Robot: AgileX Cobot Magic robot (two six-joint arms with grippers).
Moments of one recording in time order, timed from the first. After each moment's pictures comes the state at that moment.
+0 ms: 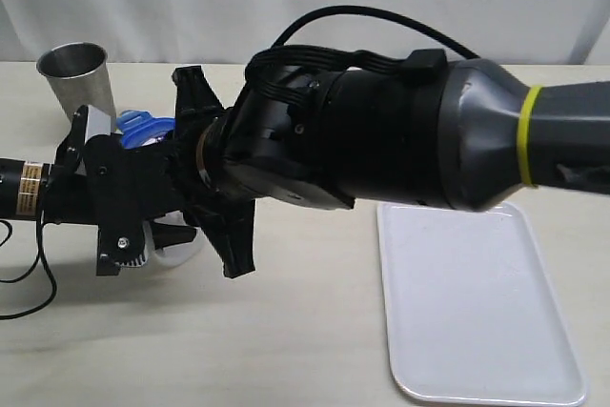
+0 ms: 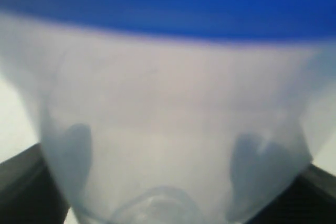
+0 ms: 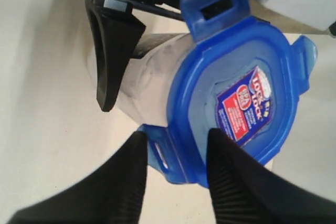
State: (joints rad) left arm 0.03 2.07 -0.83 1.56 -1.14 -0.35; right arm 0.99 1.84 -1.33 -0.53 0.50 -0.59
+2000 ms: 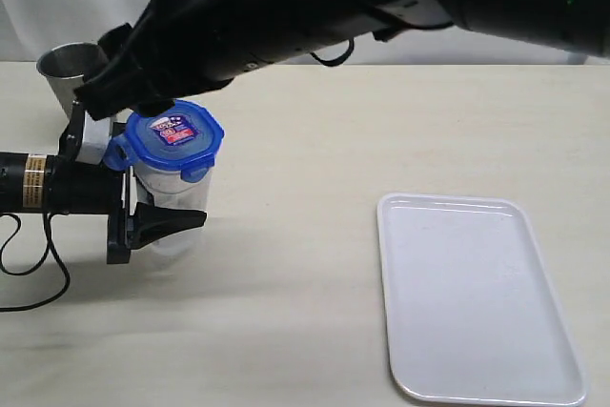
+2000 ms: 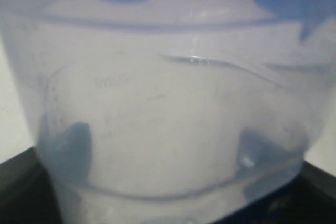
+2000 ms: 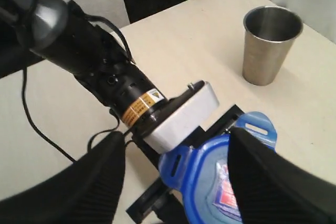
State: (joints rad) left arm 0.02 2.07 -0.84 1.51 -1.19 -0.35; right arm 0.81 1.70 -1.47 0.56 0.50 -0.56
